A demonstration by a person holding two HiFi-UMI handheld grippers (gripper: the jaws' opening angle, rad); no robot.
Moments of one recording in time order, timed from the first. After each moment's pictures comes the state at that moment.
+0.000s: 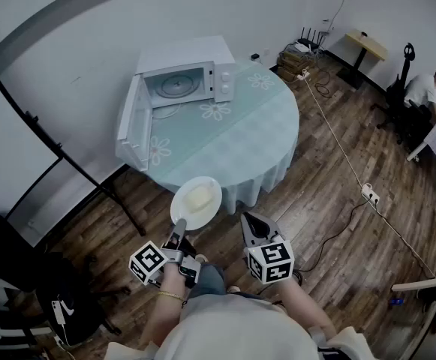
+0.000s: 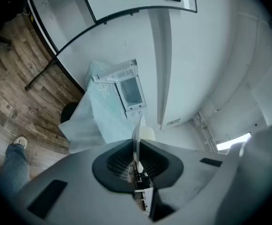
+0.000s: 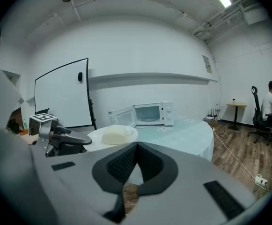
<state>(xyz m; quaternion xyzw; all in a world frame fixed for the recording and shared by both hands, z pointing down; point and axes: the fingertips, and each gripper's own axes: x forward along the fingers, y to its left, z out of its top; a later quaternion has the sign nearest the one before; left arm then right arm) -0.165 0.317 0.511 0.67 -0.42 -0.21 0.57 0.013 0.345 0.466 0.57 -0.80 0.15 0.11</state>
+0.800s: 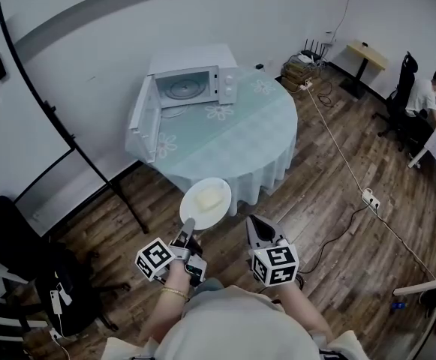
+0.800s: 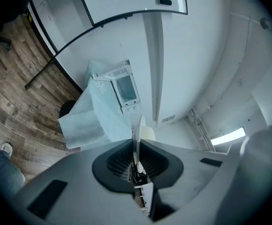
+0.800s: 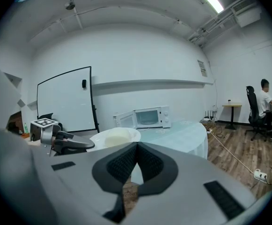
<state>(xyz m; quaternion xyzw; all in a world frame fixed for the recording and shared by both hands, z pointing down) -0.151 0.396 0.497 0.69 -0.40 -0.20 0.56 0.018 0.435 0.447 0.59 -0.79 0.15 0.07</state>
